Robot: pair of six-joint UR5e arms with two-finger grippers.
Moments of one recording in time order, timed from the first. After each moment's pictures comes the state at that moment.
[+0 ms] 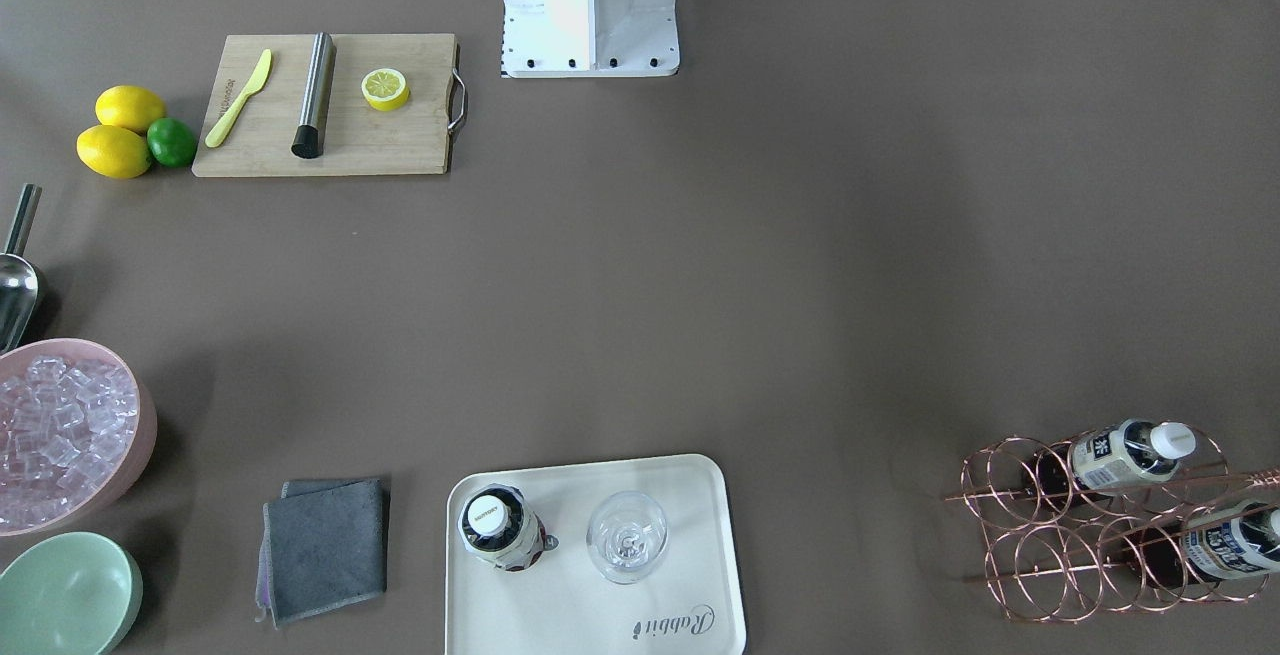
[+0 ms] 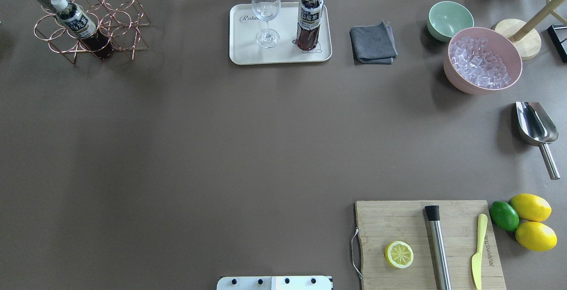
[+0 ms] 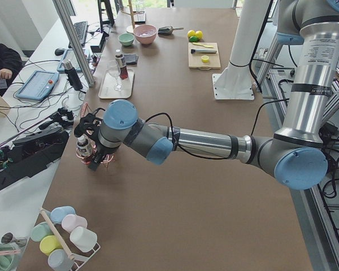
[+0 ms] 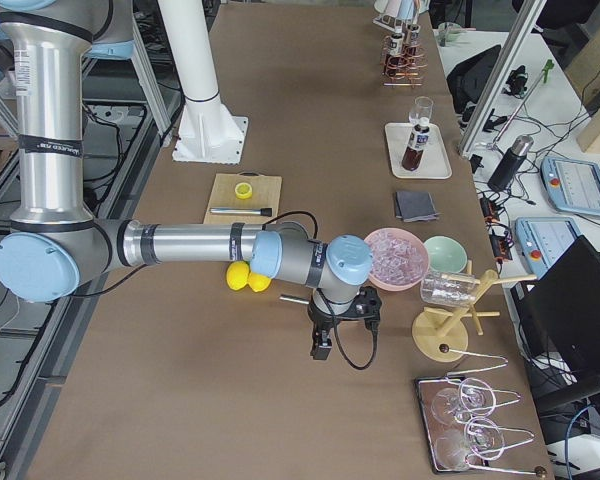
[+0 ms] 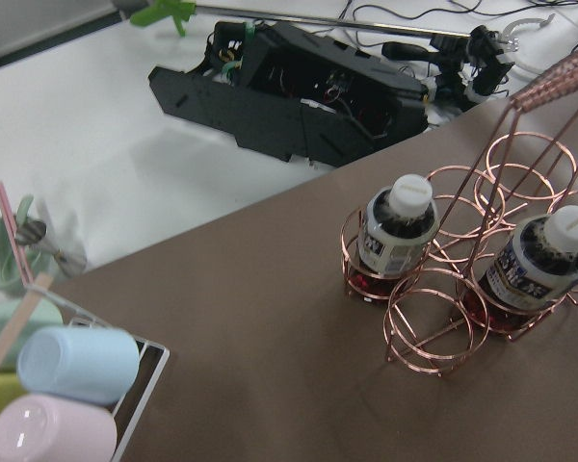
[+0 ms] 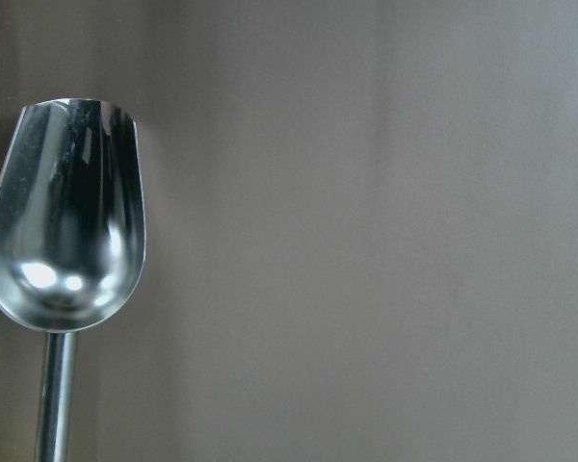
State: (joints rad) left arm -1.67 -1.73 -1.55 -2.04 -2.41 -0.05; right arm 1.56 -1.62 1.68 -1.80 2.26 -0.14
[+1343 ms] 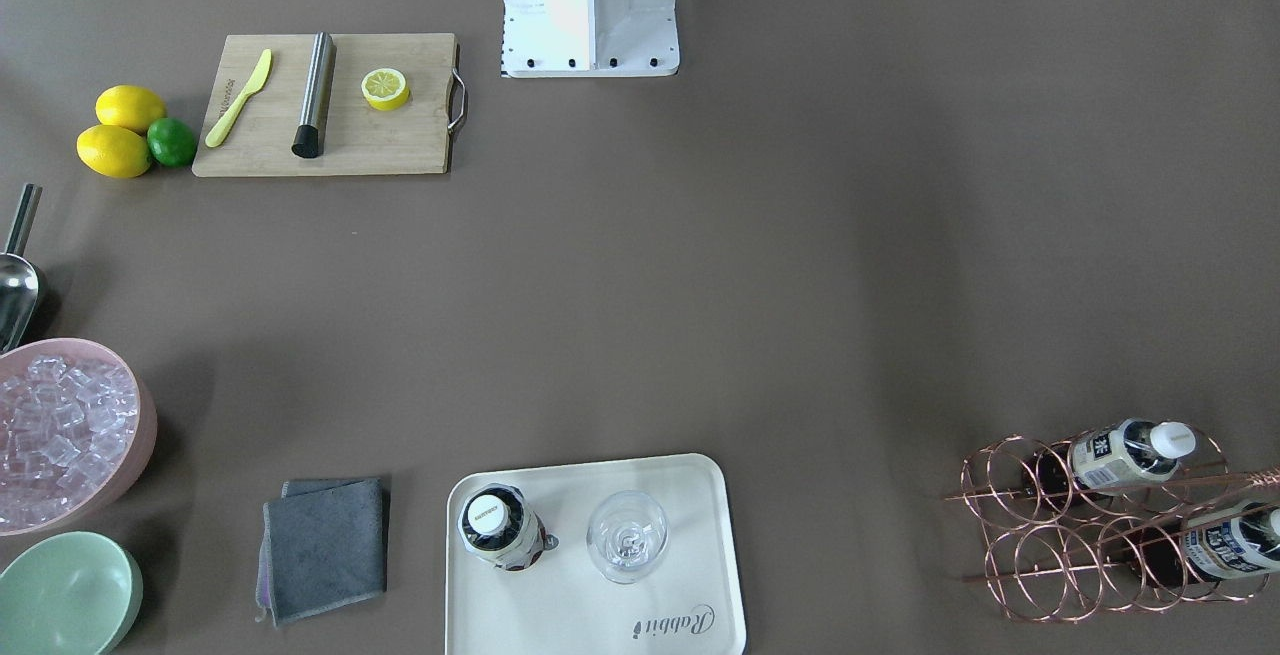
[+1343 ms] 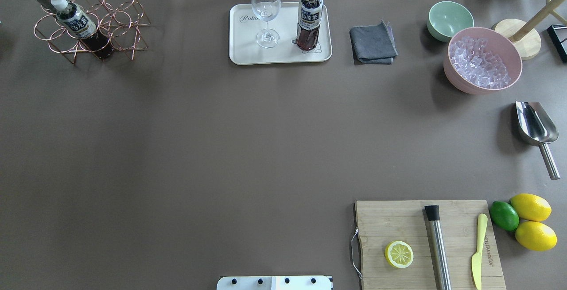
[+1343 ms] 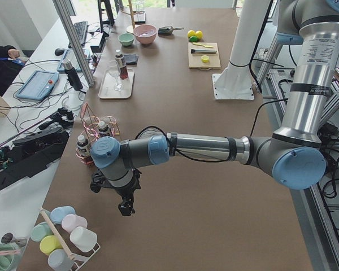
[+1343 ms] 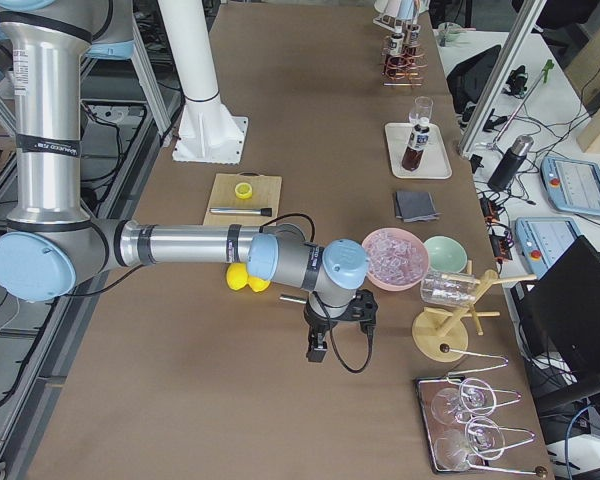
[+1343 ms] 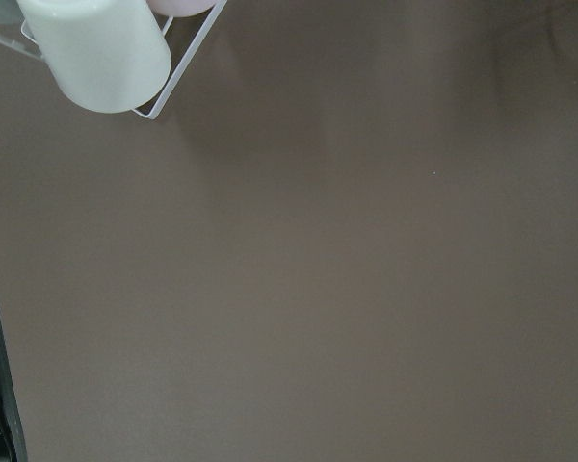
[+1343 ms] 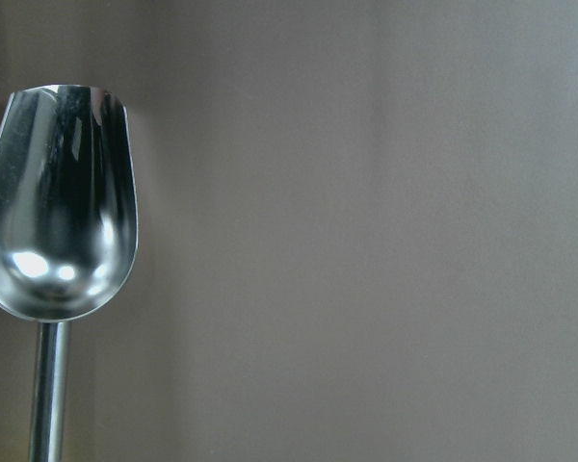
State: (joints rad) left arm -1.66 -1.74 -1.48 -1.29 -2.26 0.28; right arm 1.56 -1.64 1.68 -1.80 2.27 -0.14
